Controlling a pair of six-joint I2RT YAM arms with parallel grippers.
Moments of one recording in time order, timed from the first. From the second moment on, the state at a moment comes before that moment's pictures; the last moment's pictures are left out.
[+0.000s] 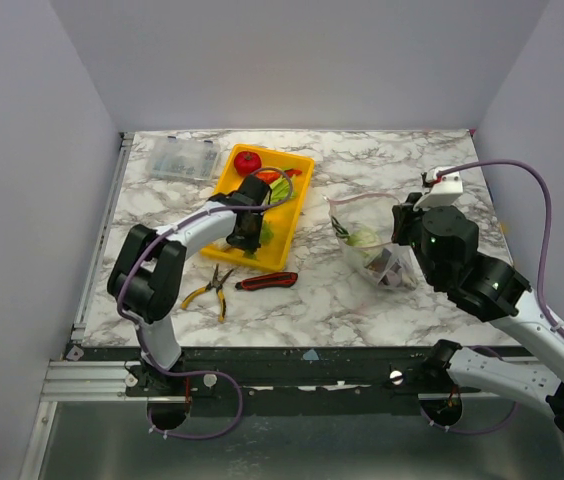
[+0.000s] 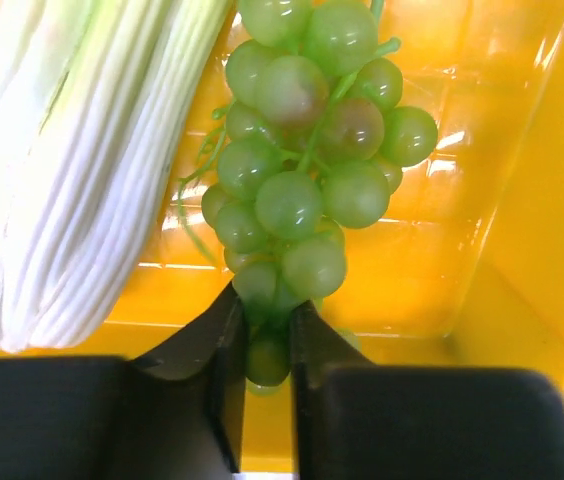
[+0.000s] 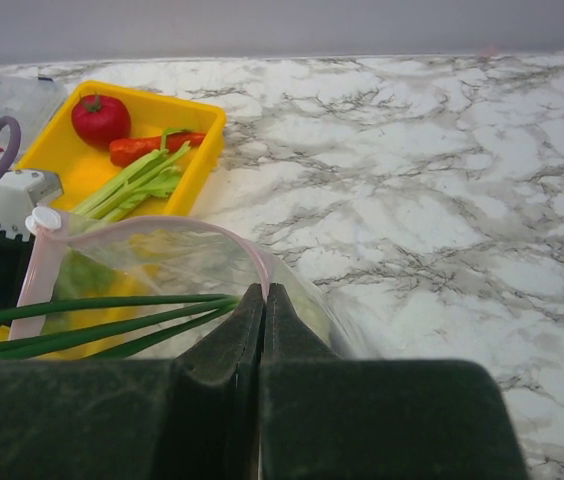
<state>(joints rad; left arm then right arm) -0.50 1.79 1.22 -0.61 -0.08 -0.30 0.83 0.86 1.08 -0.51 0.71 0.27</state>
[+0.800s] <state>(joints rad) -0.63 1.10 1.41 -0.69 0.47 -0.41 0.83 0.88 1.07 -0.51 0.65 0.38</state>
